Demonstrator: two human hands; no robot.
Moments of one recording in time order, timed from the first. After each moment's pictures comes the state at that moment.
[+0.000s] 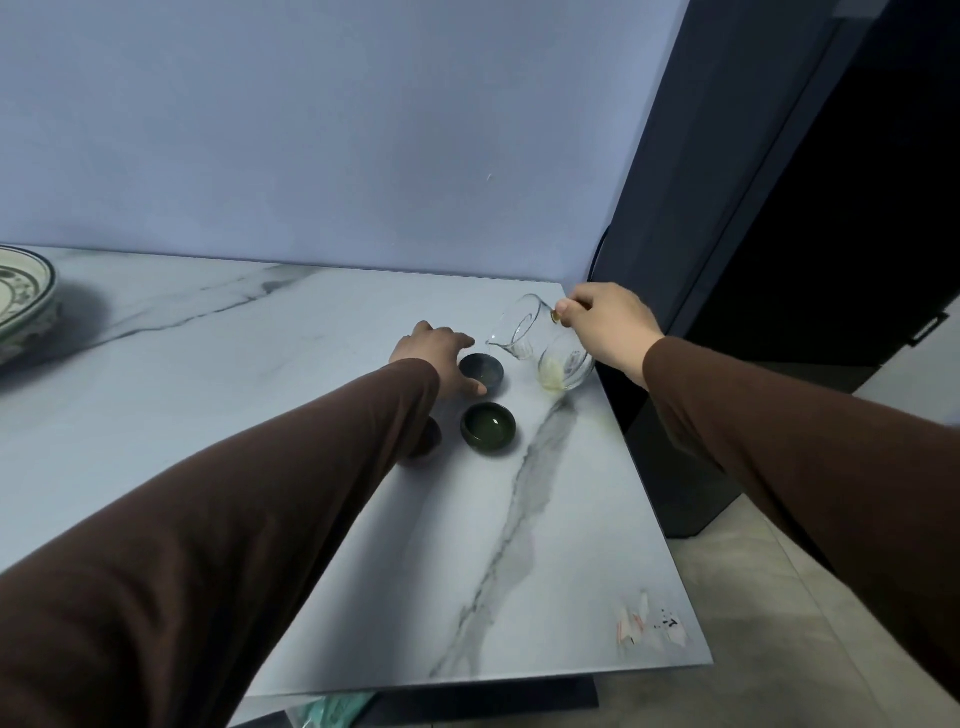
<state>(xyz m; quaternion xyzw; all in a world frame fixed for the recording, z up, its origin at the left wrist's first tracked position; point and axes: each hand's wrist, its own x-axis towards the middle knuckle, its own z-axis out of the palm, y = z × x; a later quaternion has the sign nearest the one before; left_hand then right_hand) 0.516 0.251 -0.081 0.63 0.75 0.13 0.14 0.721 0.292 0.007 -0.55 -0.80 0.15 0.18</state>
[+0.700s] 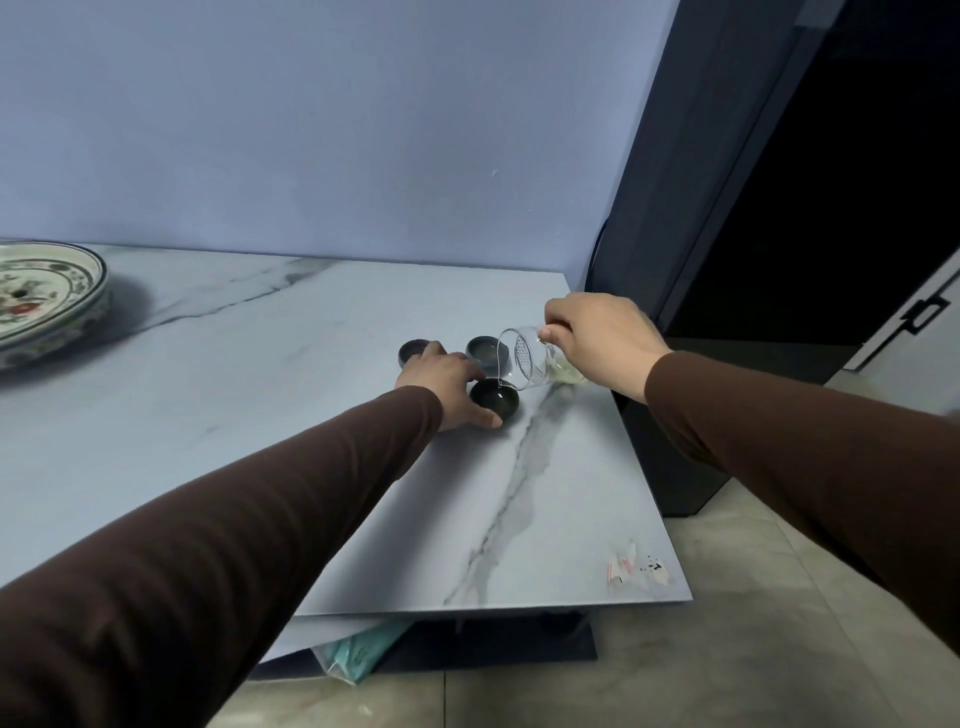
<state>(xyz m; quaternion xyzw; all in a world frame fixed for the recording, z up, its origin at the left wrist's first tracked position) 0.539 0.181 -0.081 0.68 0.72 0.08 0.11 0.734 0.230 0.016 -0.42 -0.90 -0.03 0.11</state>
